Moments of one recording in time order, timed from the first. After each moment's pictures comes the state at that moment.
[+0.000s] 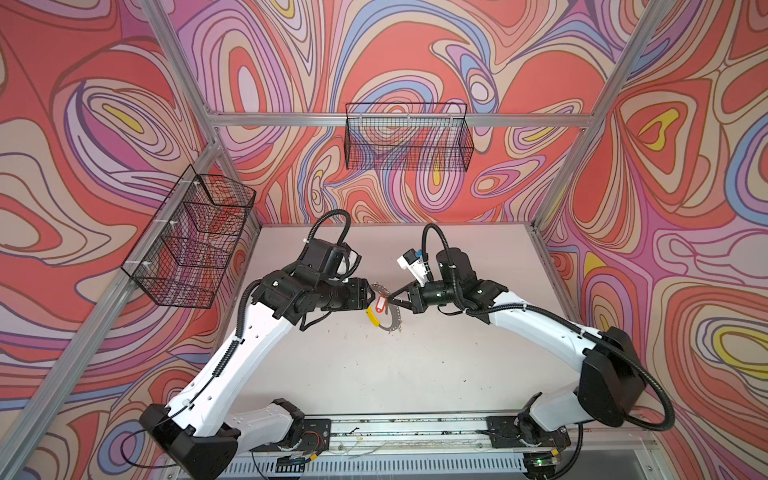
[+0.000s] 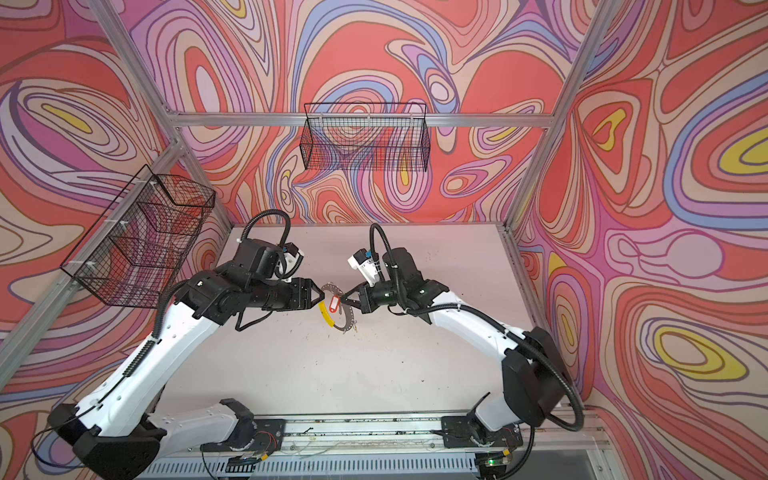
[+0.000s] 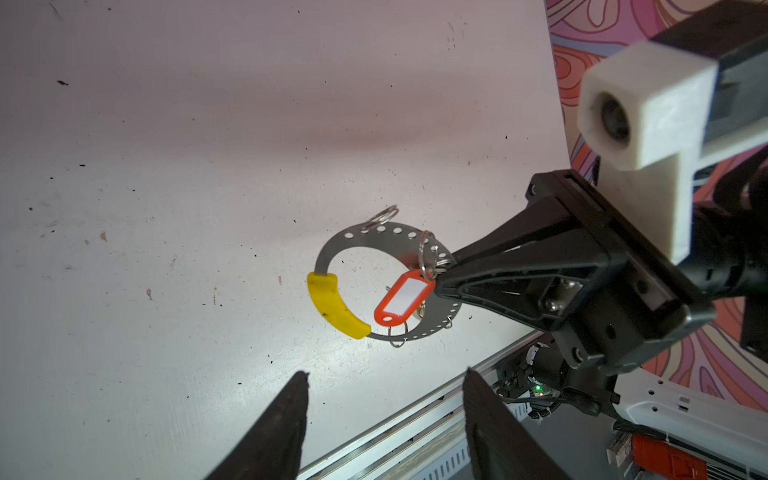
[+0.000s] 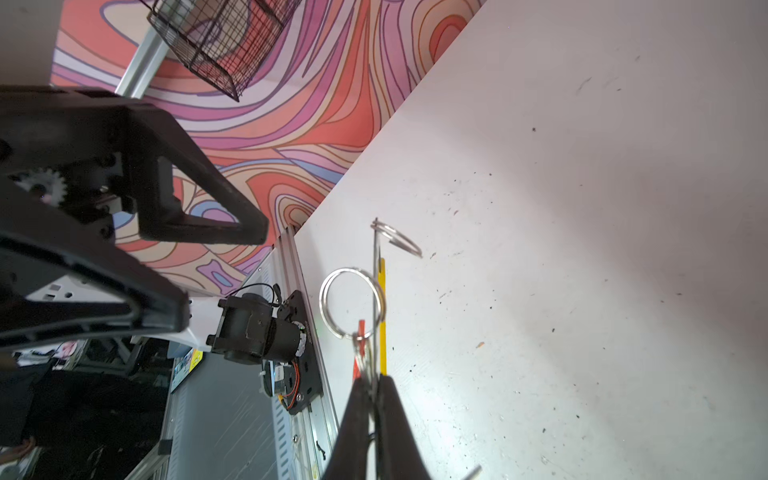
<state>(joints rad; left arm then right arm) -0.52 1.22 1.39 -1.06 0.23 -0.54 0.64 1.56 1.17 -0.20 -0.77 0.33</state>
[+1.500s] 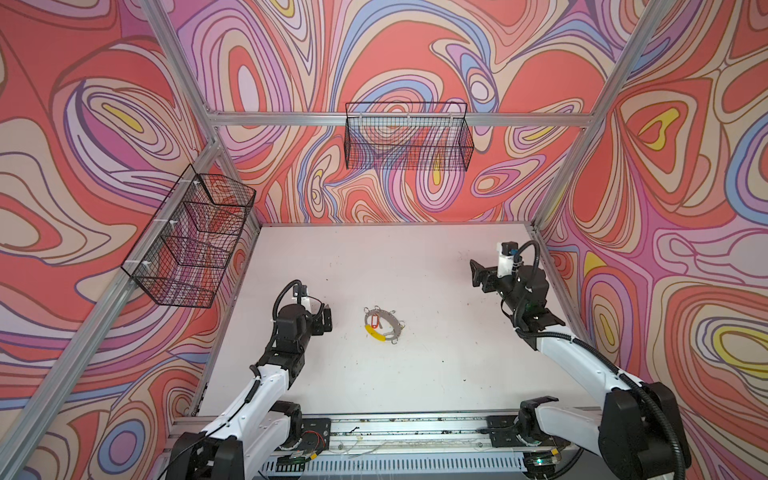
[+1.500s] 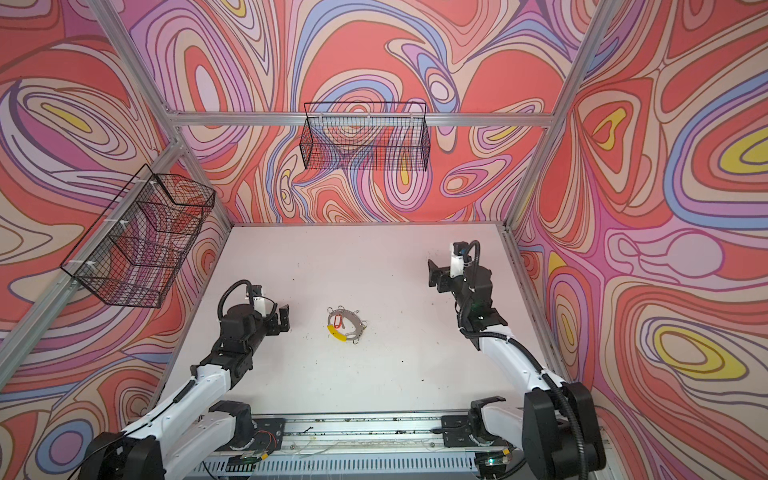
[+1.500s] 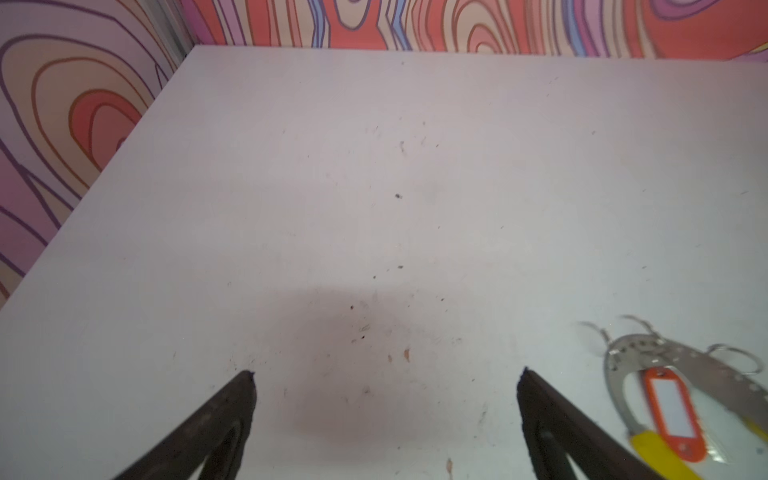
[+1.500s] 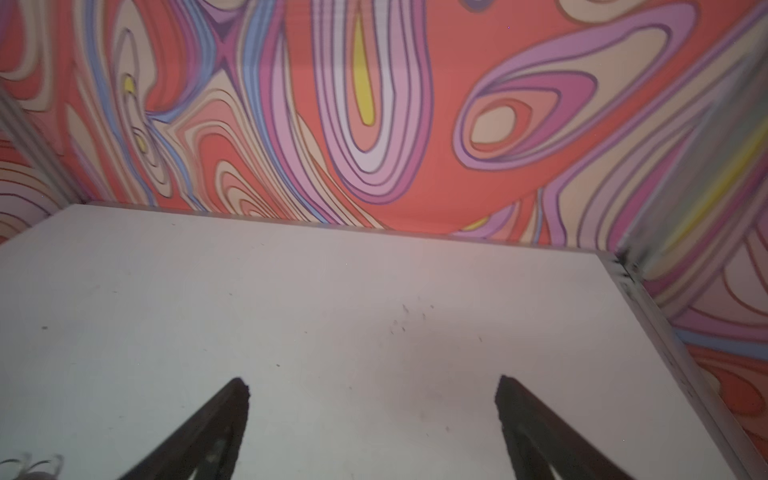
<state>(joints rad) -0.12 1.00 0.26 0.21 -0.12 -0.10 0.13 1.18 0.51 0.46 -0.01 0.03</state>
